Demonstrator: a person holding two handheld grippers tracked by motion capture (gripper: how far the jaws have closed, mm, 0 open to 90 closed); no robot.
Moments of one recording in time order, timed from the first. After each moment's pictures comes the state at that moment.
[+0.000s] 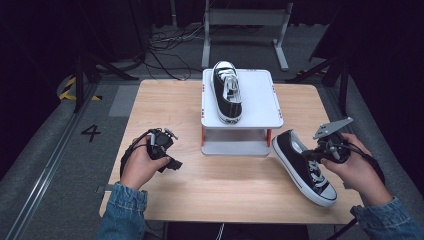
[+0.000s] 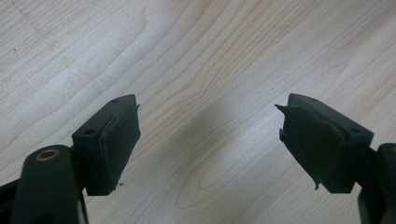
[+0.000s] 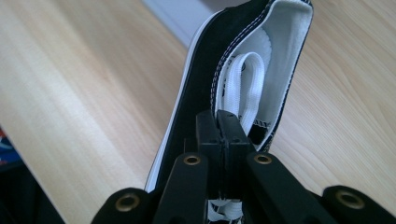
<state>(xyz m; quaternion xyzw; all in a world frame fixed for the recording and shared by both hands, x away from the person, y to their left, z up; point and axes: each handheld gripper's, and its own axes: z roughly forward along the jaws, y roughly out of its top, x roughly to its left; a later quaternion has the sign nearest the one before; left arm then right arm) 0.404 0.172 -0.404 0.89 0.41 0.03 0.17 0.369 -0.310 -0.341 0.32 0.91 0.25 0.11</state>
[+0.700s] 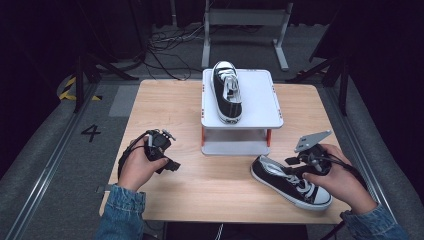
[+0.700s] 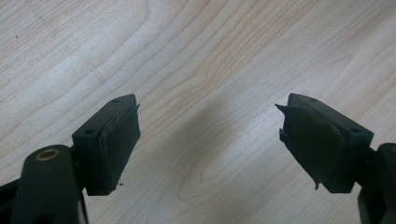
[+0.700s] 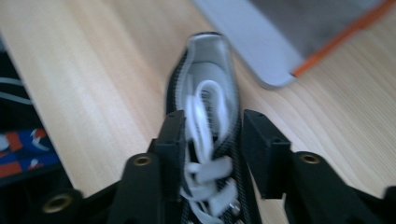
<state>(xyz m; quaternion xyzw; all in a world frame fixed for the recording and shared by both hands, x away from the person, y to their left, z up) 0.401 0.177 -0.405 0.89 0.42 0.03 0.17 0.352 -0.272 -0.360 0.29 0.91 0.27 0.09</state>
